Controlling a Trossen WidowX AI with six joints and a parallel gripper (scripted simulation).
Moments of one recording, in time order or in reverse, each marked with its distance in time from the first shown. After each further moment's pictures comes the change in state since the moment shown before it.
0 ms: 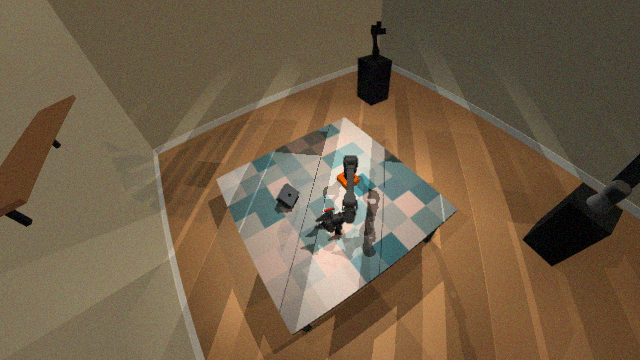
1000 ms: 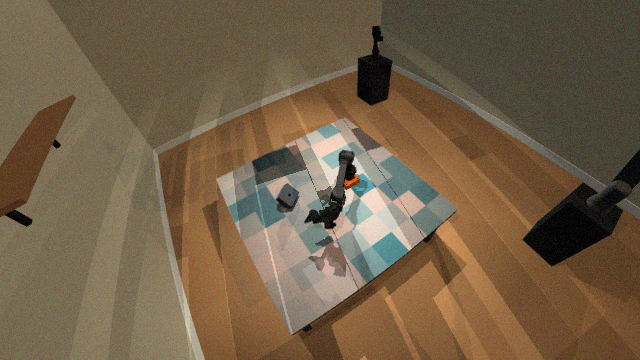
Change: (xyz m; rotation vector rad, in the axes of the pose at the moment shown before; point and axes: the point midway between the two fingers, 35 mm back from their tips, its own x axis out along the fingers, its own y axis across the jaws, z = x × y) arm 0.047 0.070 0.001 0.556 -0.235 0.272
